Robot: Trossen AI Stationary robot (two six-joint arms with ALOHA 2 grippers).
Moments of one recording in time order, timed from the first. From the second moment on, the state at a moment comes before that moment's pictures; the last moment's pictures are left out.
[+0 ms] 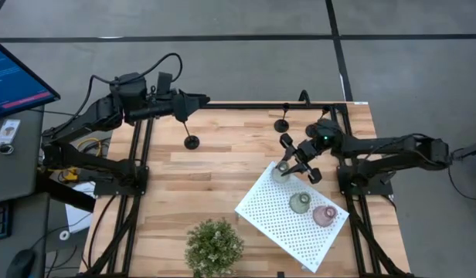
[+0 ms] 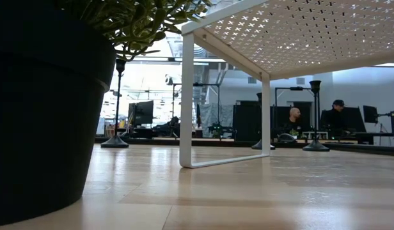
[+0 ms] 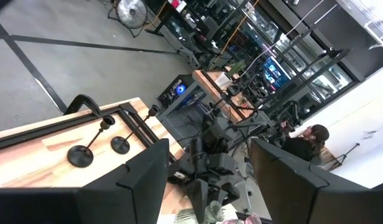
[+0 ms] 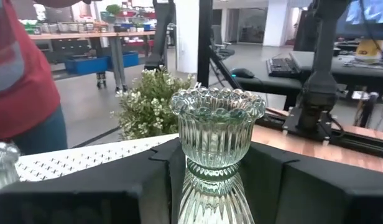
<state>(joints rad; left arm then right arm) 0.23 1.08 1.45 -0.44 -0.08 -0.72 -0.29 1.10 0.45 0.59 -0.89 -0.08</state>
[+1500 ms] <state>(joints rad) 0.23 1.08 1.45 -0.44 -0.08 -0.69 -0.29 1.22 0.45 0.64 -0.94 -0.05</state>
